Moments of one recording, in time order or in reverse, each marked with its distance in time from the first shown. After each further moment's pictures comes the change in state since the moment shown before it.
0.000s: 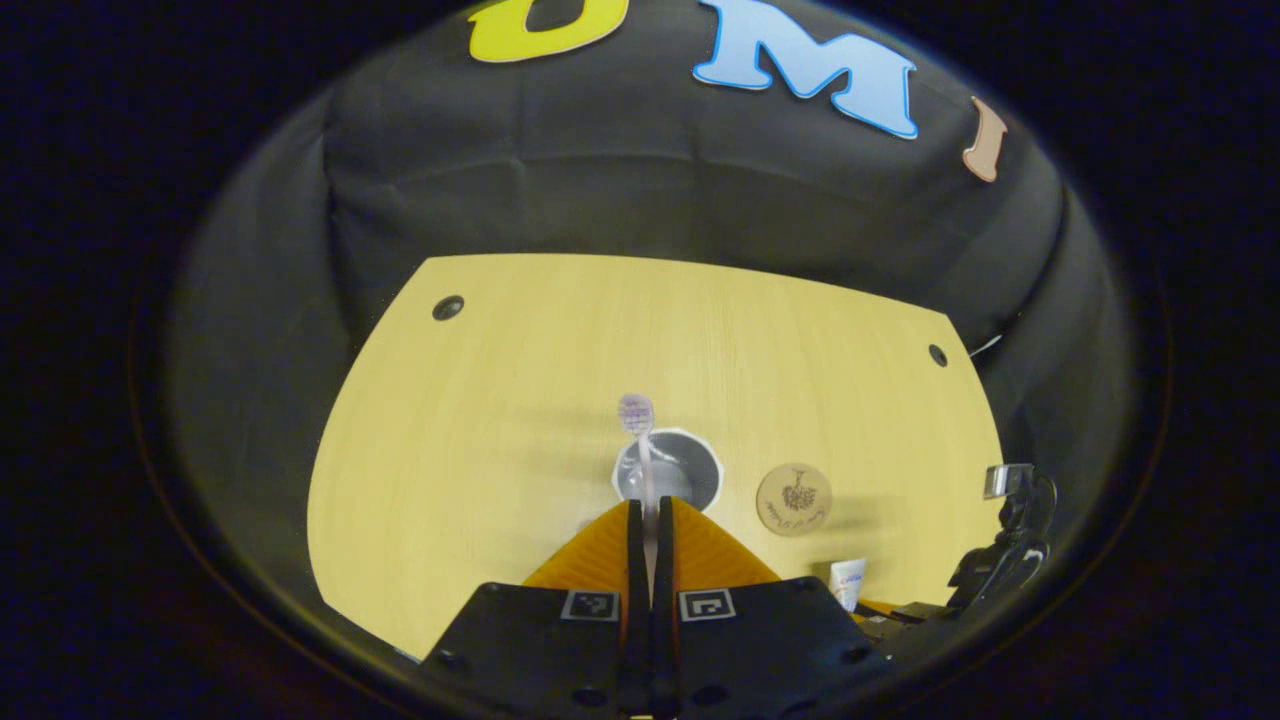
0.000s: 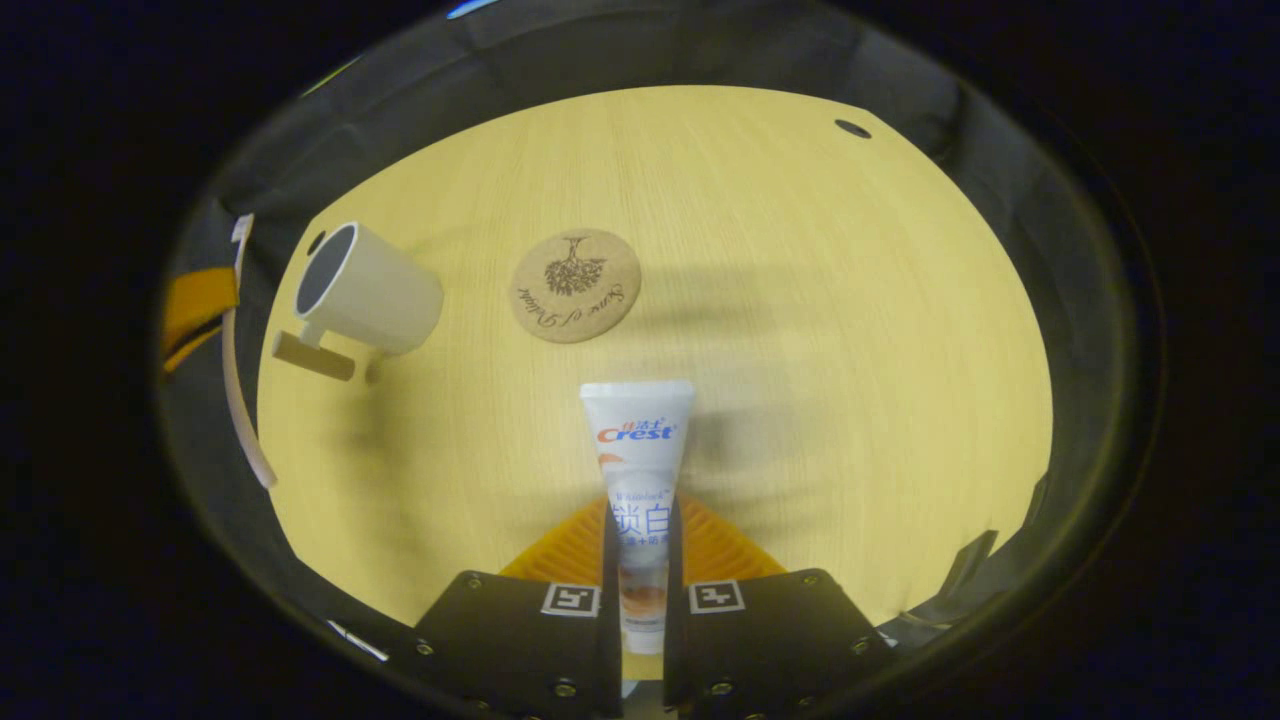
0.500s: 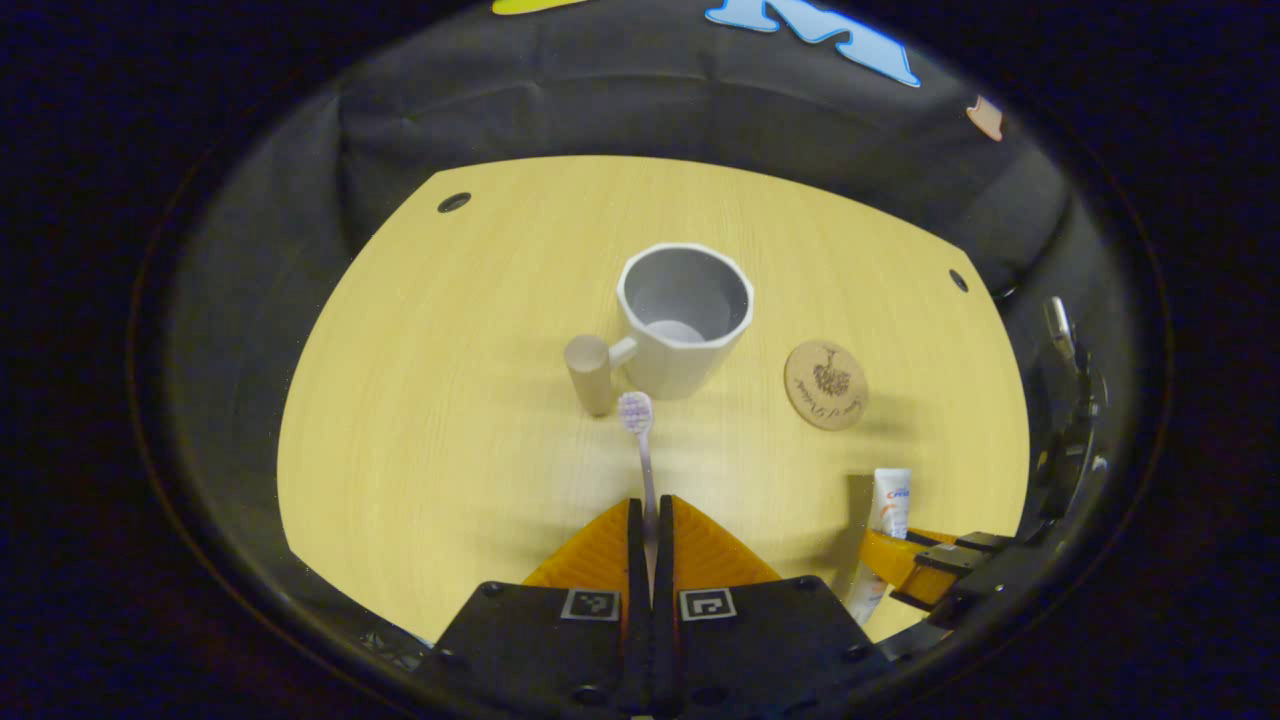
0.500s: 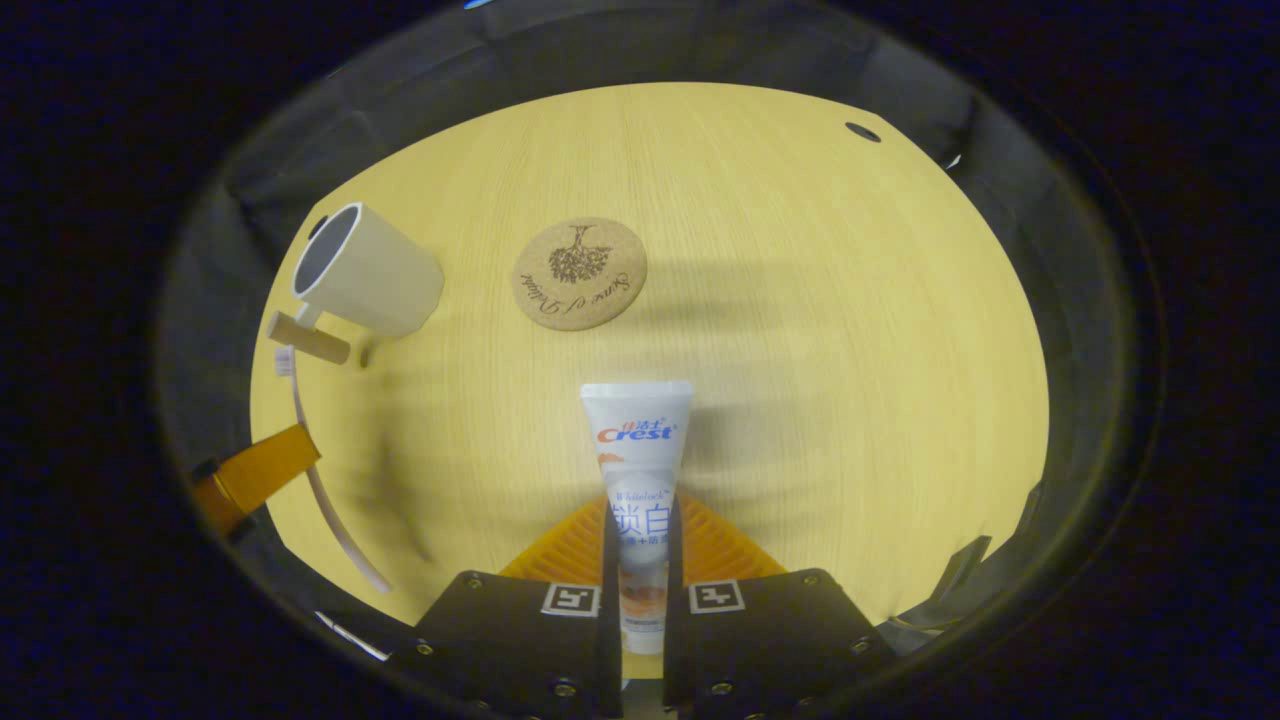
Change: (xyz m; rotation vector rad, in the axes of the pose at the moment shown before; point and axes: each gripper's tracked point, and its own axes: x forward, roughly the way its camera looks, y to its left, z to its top) left arm -0.001 0.001 -0.119 -0.048 0.172 0.014; right arm 0.001 -0.001 -0.002 -0.028 0.007 -0.012
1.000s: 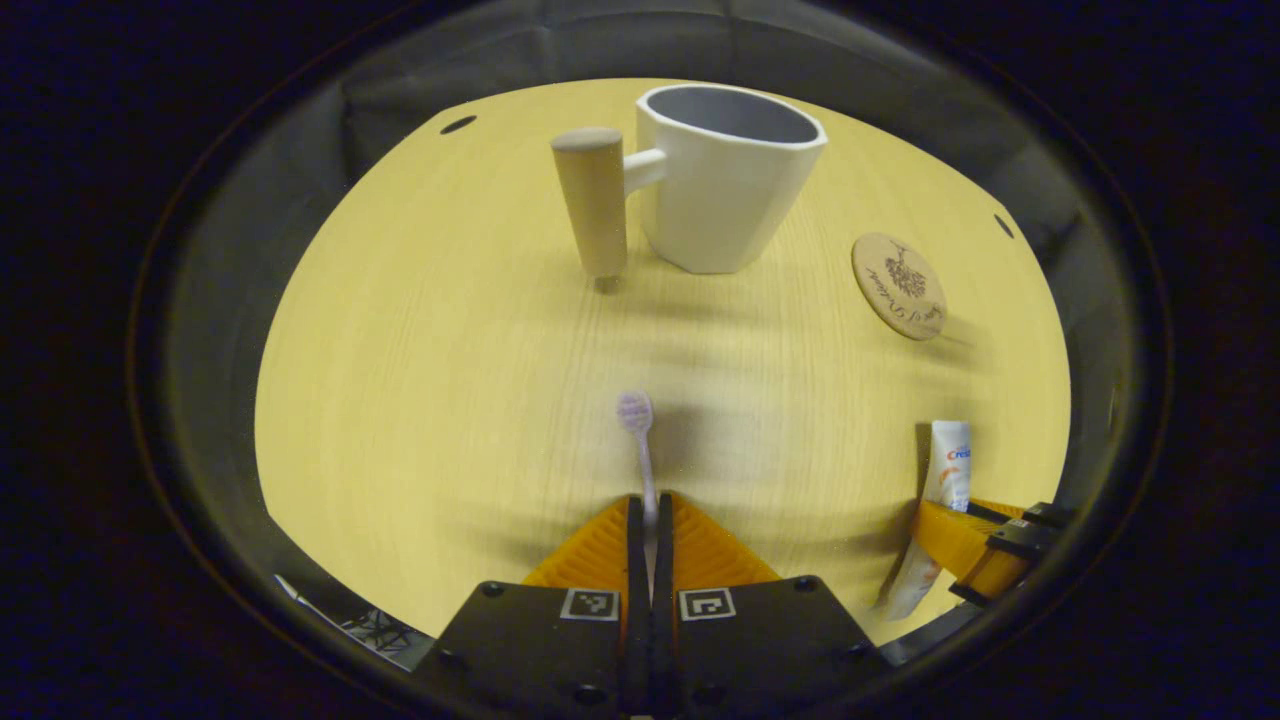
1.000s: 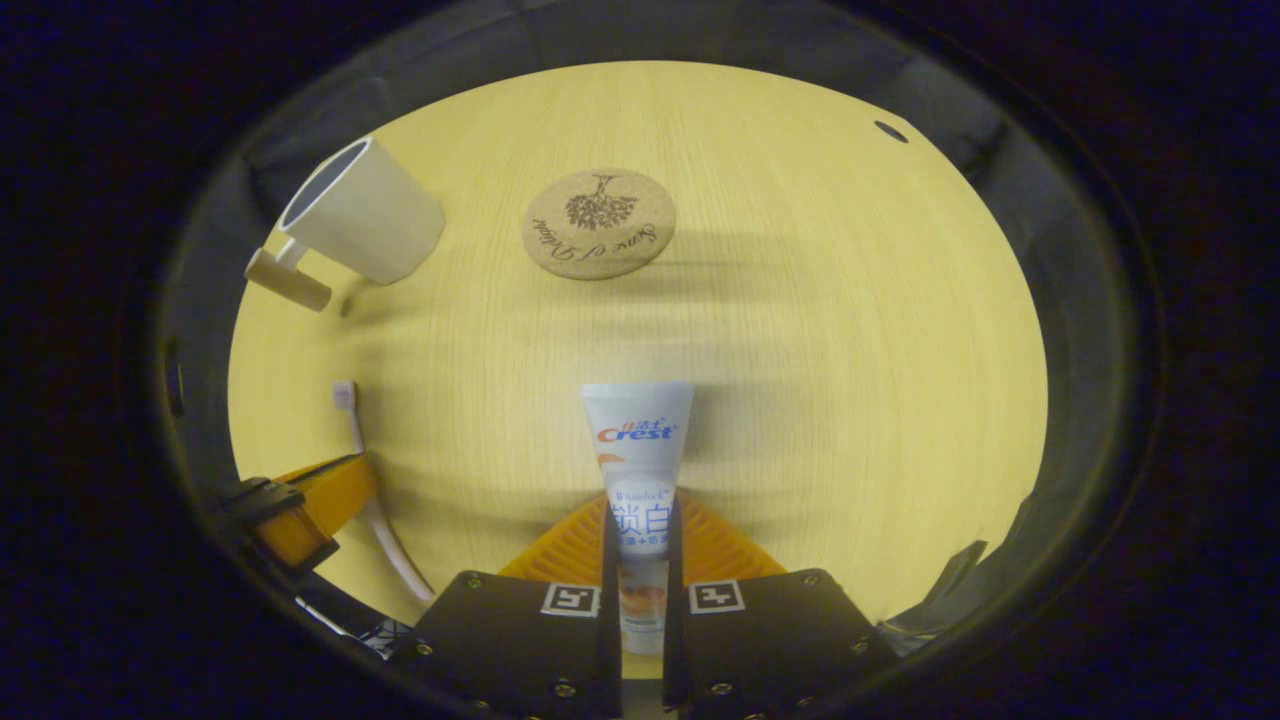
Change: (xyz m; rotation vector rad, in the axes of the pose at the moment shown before) left arm 0.076 0.020 -0.105 -0.019 0.188 0.087; right arm 0.020 0.003 -0.025 -0.076 0.065 -0.044
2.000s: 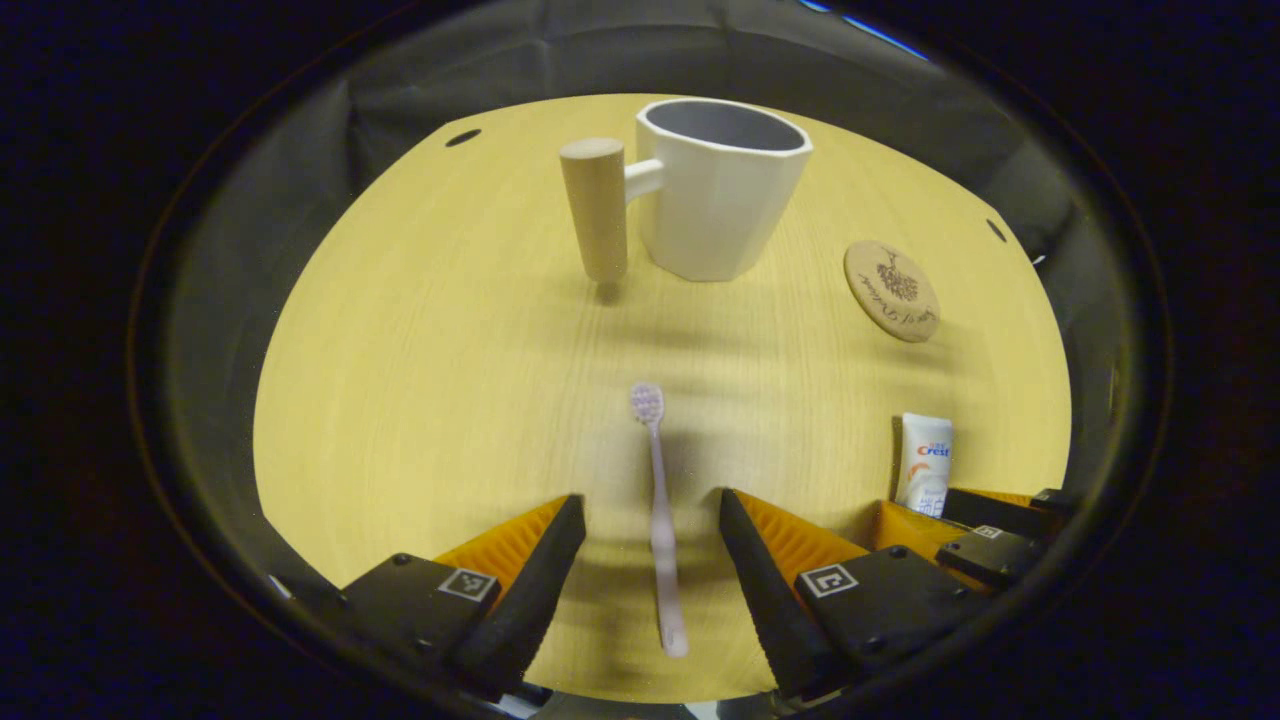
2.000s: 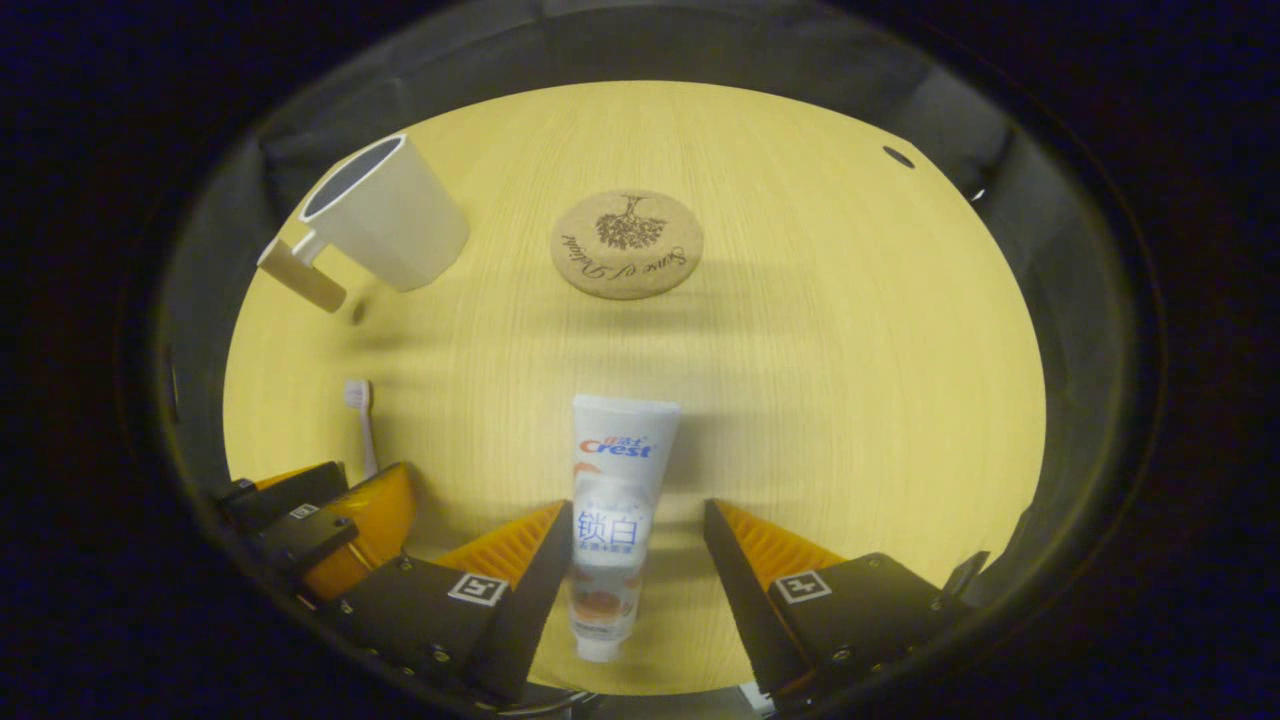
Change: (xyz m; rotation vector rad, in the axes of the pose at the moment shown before) left arm 0.006 -0.001 -0.003 0.009 -0.063 0.008; right arm 0.008 0.015 0.005 -0.046 -0.073 -0.024
